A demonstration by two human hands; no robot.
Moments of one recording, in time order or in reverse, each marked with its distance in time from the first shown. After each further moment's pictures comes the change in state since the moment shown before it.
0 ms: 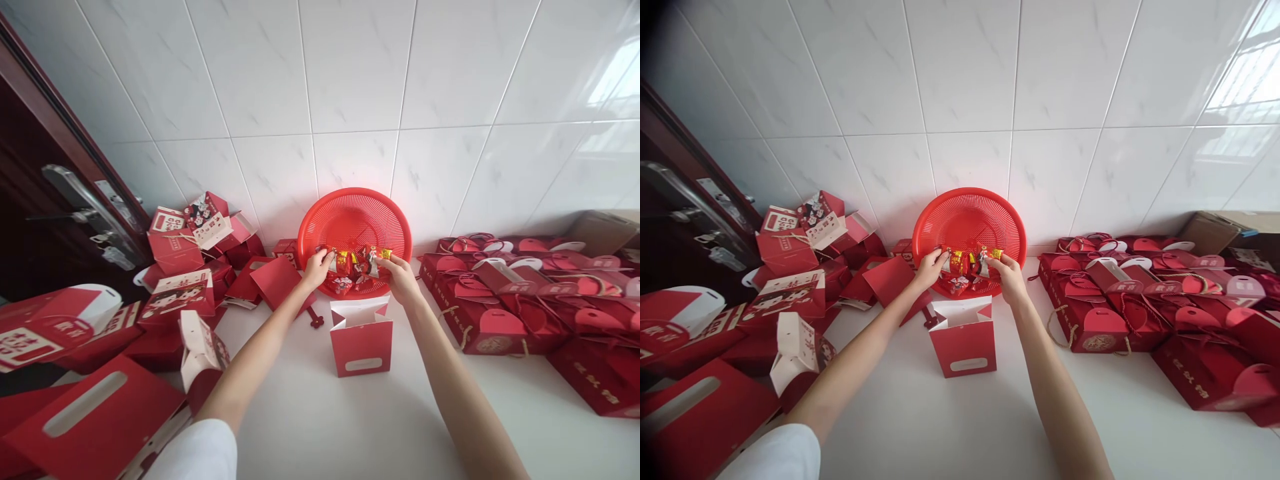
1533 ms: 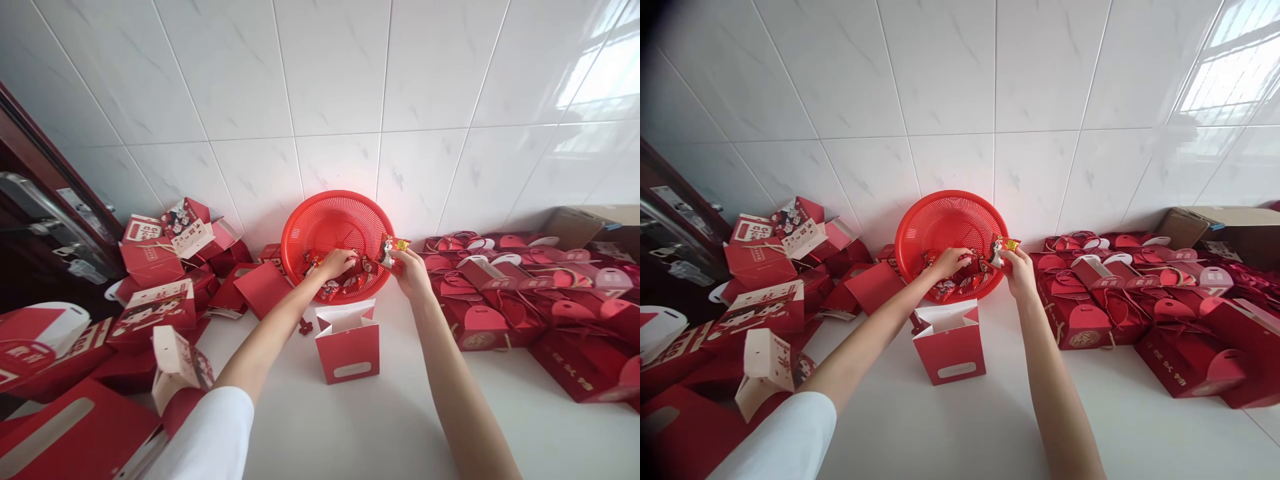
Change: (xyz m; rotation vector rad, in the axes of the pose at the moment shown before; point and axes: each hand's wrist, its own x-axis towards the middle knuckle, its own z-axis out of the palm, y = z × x) left_hand 0.043 0.029 0.058 -0.044 -0.350 0.071; right_hand 0.006 -0.029 -0.032 0.081 0.189 -0.138
